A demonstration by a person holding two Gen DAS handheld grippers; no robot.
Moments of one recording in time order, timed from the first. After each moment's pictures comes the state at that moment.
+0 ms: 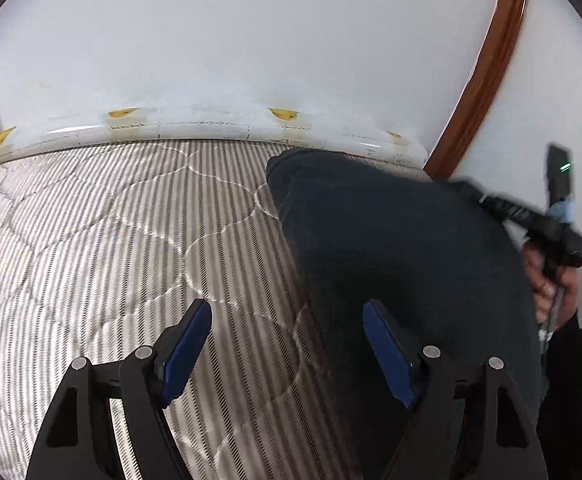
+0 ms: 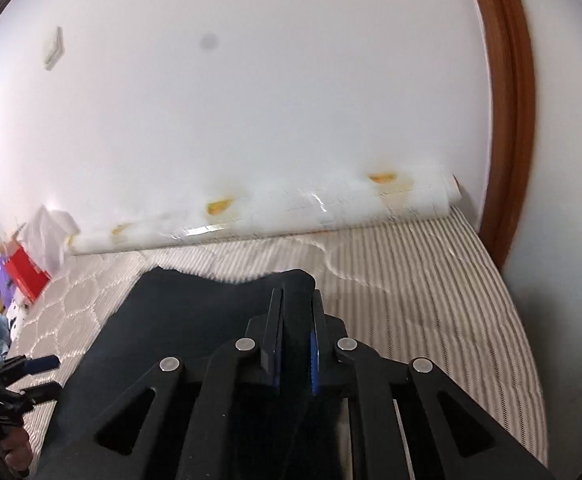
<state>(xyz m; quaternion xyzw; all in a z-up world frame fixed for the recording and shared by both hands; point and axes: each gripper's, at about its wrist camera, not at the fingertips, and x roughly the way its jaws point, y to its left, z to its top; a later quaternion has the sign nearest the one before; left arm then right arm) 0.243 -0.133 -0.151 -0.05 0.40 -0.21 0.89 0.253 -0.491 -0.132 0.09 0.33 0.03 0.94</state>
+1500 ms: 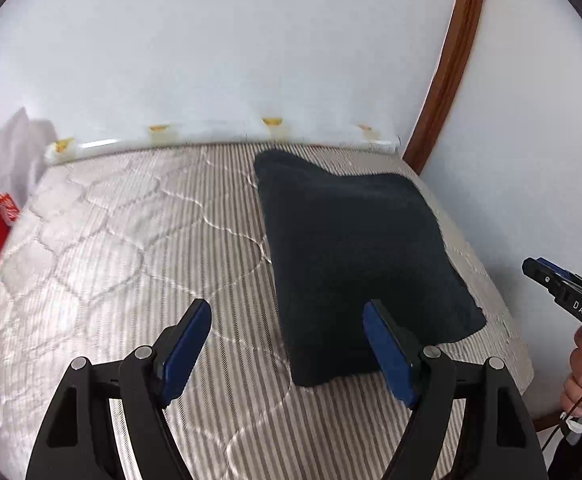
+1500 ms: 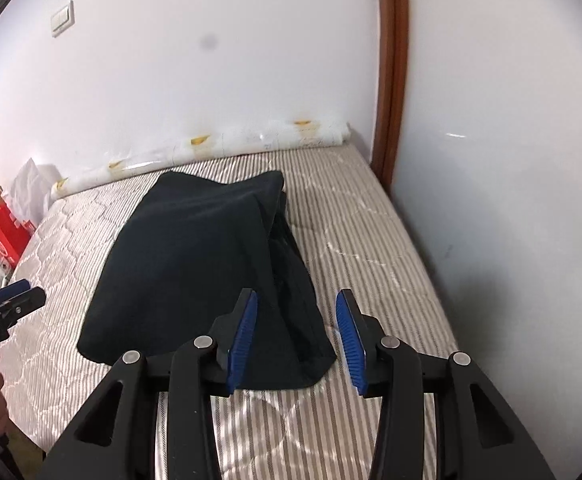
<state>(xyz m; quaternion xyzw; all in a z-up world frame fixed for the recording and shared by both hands) 0.090 -0.136 -0.068 -0.01 0.40 -0.16 0.90 0.002 -0.440 -0.060 0.06 0.38 -0.10 0.92</state>
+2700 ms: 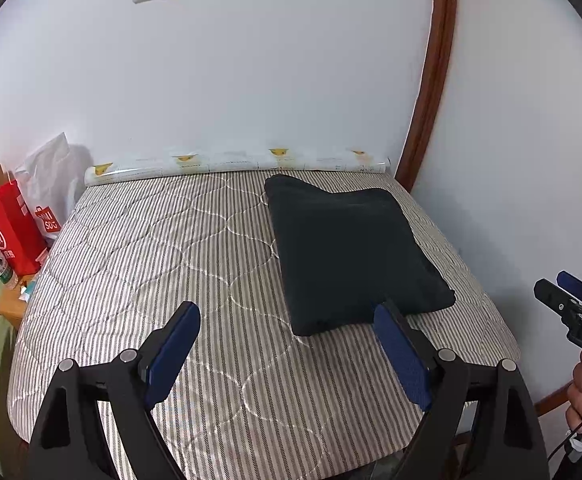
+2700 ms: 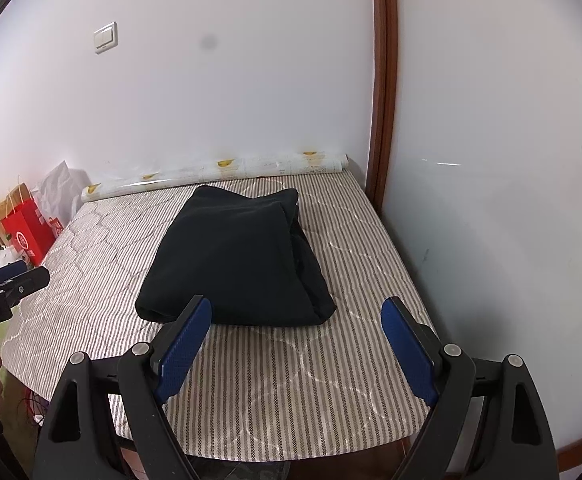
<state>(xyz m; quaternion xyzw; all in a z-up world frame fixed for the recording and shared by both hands) -0.001 -0.117 -0.023 0.01 0.36 -0.15 0.92 -0.115 -0.396 -0.014 0.04 0.33 -0.10 0.94</state>
